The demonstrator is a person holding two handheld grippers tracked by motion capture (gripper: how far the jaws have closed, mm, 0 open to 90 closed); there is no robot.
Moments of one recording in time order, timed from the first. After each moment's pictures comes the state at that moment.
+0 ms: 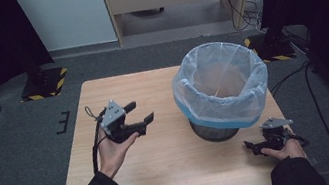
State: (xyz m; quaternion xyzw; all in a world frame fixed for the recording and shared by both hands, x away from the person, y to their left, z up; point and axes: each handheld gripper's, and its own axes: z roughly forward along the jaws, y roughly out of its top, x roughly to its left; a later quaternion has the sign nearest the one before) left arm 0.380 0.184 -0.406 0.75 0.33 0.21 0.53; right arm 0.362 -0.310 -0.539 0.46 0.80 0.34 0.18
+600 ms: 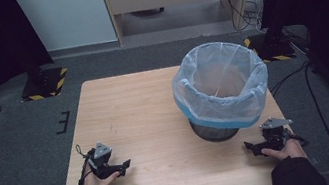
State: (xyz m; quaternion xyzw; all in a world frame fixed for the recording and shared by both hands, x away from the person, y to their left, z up) left arm 0.347 0.265 -0.514 0.81 0.45 0.16 0.33; right arm 0.362 -0.309 -0.539 0.46 0.80 0.34 0.18
